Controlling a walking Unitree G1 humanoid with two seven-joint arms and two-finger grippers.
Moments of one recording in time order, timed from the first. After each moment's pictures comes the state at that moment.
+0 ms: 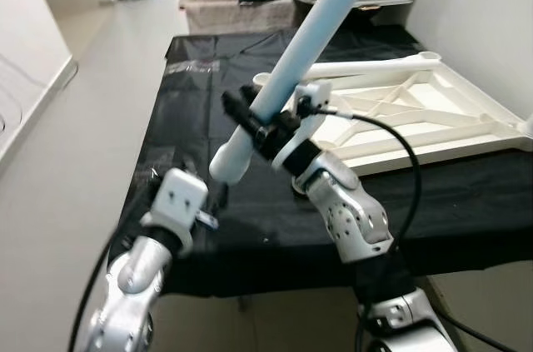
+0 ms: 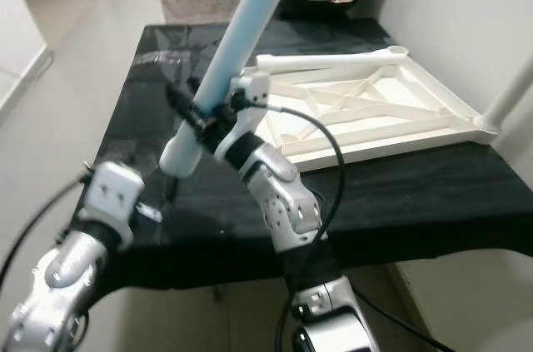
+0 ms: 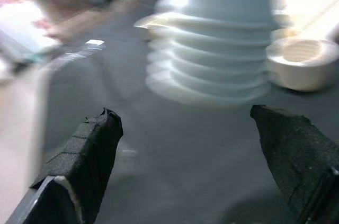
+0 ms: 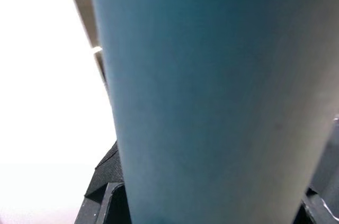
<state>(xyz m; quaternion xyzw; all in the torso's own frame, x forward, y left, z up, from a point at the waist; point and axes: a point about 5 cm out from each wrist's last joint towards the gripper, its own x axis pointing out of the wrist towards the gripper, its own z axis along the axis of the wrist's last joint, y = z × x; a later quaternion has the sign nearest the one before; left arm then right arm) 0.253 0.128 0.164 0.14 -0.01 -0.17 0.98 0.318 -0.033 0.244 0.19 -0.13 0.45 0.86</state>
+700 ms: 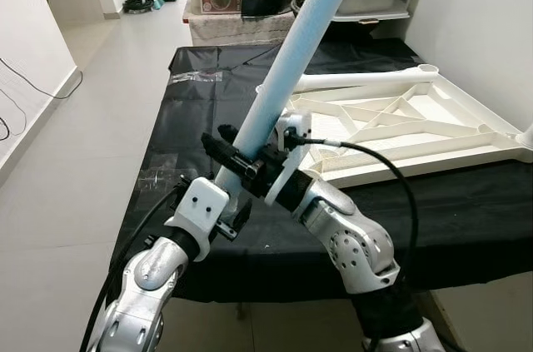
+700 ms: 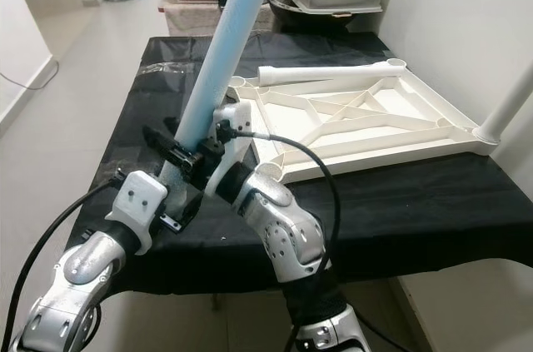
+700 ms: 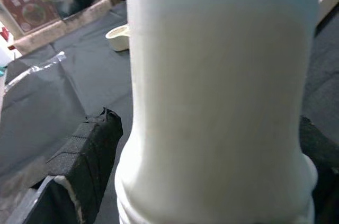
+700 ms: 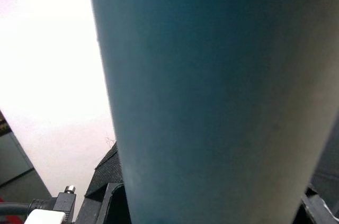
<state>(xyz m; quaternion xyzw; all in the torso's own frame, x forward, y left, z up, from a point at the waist) 0.262 0.118 0.163 0.15 -0.02 -0.20 0.97 0.300 -0.029 0.227 0.19 -0.07 0.49 0.85</state>
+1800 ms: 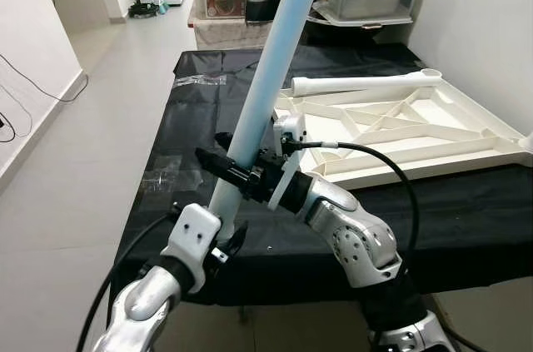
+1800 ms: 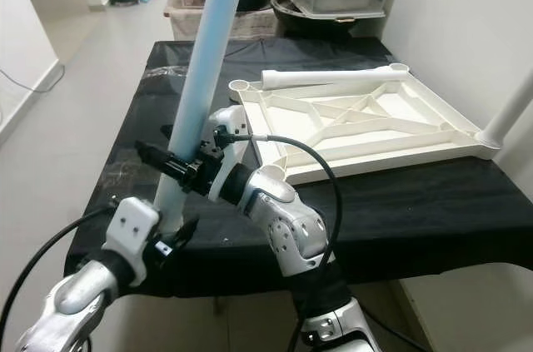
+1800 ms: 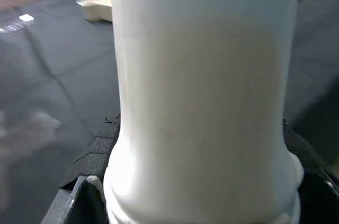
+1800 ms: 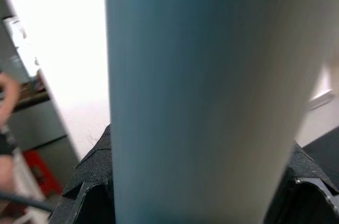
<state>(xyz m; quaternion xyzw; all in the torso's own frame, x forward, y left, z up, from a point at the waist) 0.230 0.129 0.135 0.09 0.04 -0.26 0.96 0.302 -0.038 0.226 0.15 -0.06 0.56 0.81</state>
